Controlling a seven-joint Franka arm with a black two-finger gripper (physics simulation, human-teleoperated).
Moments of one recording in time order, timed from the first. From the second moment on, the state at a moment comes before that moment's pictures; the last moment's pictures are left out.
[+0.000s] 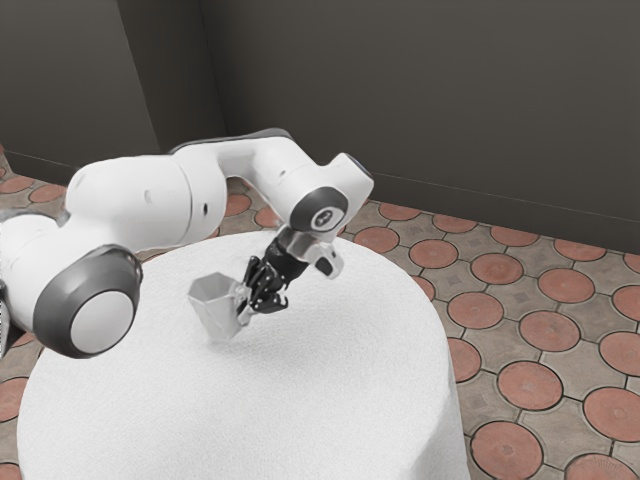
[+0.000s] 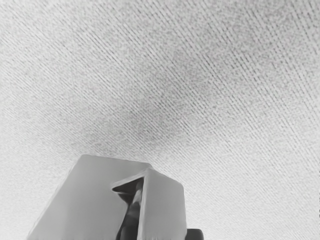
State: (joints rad) arm -0.30 0.74 0.10 -1.30 0.34 1.38 0.36
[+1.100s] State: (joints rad) arm -0.31 0.81 0.10 -1.25 0.34 1.36 0.37
